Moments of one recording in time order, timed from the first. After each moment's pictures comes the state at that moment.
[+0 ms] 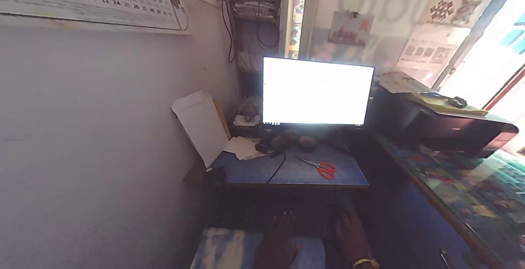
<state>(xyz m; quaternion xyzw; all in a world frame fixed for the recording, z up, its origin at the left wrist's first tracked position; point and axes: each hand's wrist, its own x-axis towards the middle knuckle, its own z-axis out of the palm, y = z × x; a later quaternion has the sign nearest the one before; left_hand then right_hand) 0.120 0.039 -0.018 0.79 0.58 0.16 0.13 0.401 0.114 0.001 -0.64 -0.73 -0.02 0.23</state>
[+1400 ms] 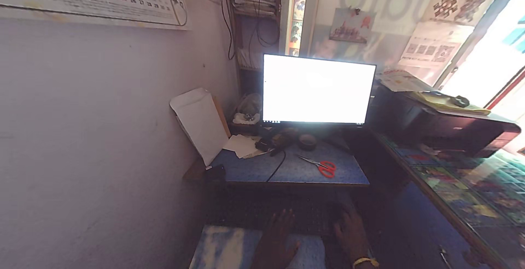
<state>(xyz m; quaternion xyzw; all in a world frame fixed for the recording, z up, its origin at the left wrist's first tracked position) 0.120 0.041 -0.030 0.79 0.59 0.17 0.06 0.404 0.116 -0.003 -0.64 -0.73 -0.03 0.24</state>
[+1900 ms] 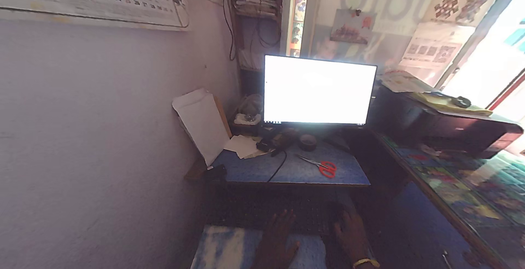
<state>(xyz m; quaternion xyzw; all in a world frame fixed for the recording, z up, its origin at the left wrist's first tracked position) 0.117 0.039 -0.032 0.78 0.59 0.20 0.07 0.398 0.113 0.008 -0.65 -0.72 0.00 0.22</state>
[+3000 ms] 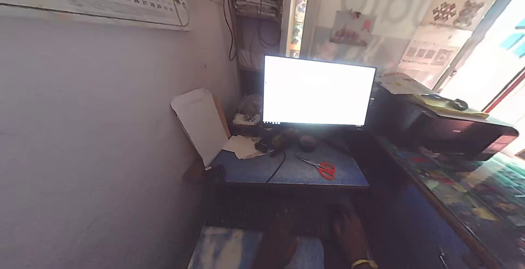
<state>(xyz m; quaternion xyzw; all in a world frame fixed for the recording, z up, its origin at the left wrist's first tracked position) 0.128 0.047 -0.010 0.78 0.59 0.18 0.12 0.402 0.120 -0.004 -0.66 -0.72 -0.02 0.22</state>
